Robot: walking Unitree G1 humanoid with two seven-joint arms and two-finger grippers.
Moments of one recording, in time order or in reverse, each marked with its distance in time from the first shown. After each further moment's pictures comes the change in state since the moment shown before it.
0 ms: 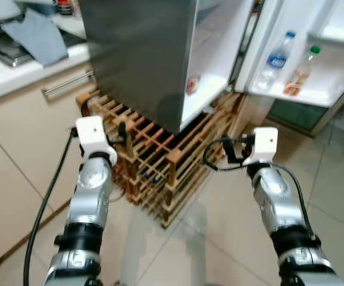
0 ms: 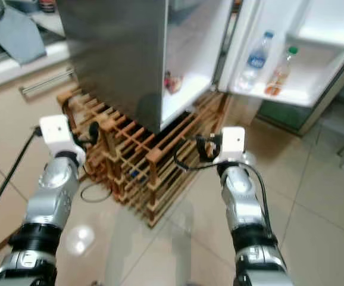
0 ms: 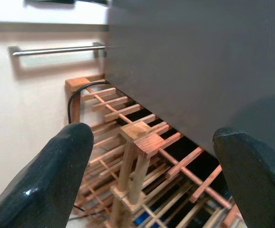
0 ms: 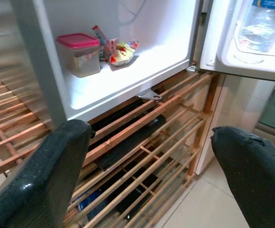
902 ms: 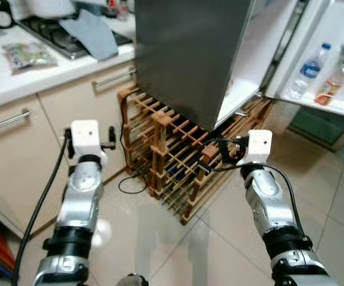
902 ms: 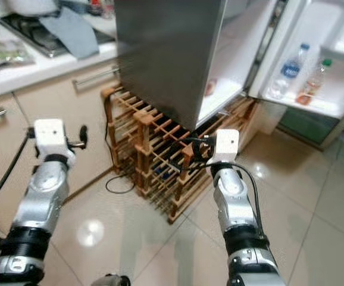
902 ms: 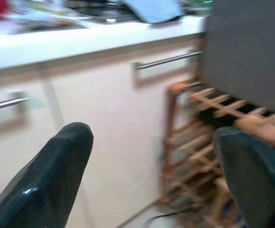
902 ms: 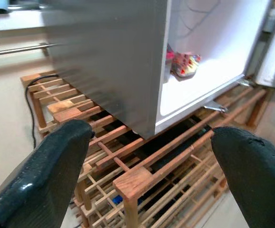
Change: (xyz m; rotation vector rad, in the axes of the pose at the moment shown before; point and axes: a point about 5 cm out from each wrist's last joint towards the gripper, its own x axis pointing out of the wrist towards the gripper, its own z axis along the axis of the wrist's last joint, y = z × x) left arm -0.005 0.018 -0.001 0.255 -0.019 0.067; right arm 0.002 0.009 0.003 -0.003 -0.045 -0.048
